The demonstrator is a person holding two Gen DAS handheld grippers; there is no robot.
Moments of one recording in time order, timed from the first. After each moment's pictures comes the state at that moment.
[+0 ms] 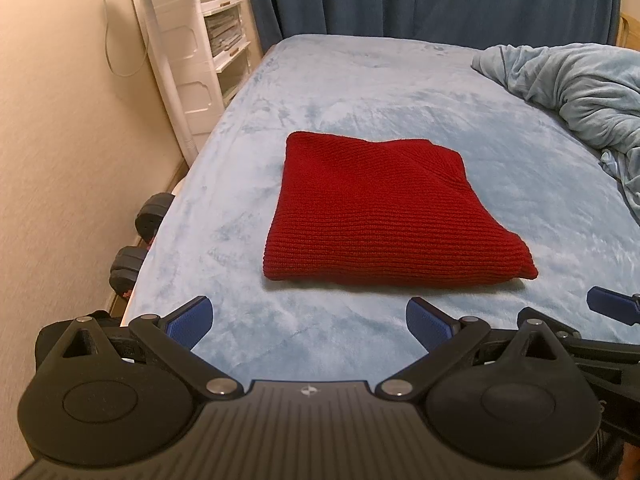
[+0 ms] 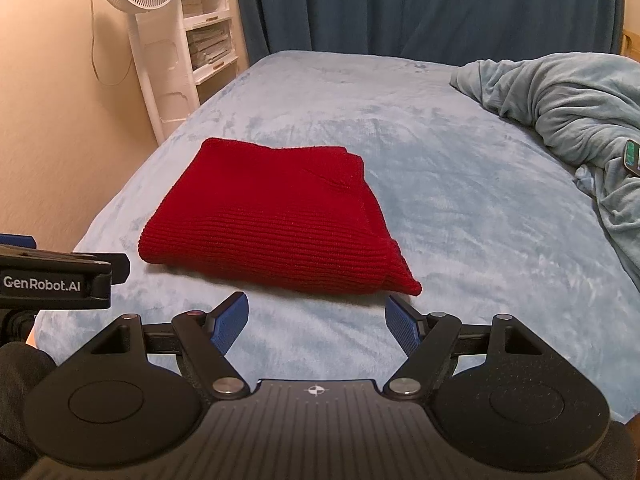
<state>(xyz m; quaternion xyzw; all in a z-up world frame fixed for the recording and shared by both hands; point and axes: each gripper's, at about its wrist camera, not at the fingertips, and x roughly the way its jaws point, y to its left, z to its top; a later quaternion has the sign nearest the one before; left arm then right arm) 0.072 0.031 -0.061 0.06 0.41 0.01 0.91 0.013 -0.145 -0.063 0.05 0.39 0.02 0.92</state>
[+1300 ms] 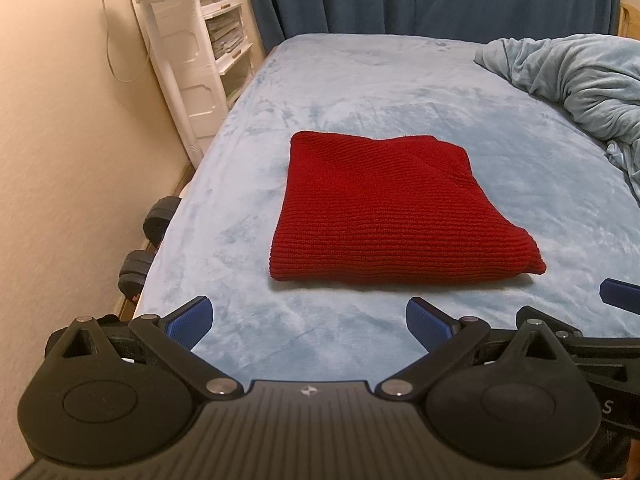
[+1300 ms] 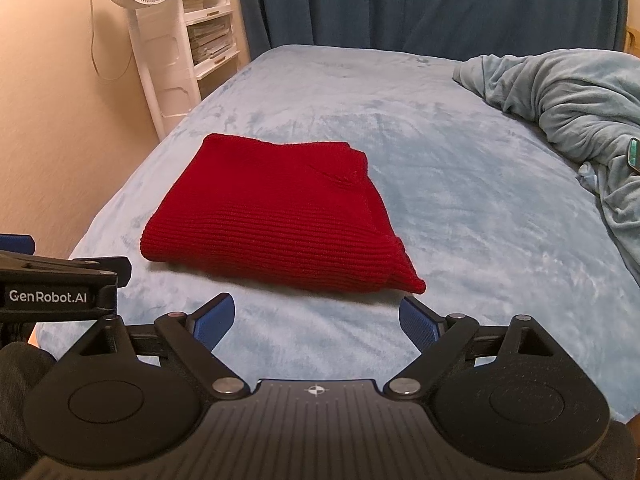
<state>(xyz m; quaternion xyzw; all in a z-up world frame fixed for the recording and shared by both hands) 0.072 0.032 -0.063 0.09 0.41 0.02 0.91 0.016 -0.144 -0.063 0.05 0.39 0.02 0.92</state>
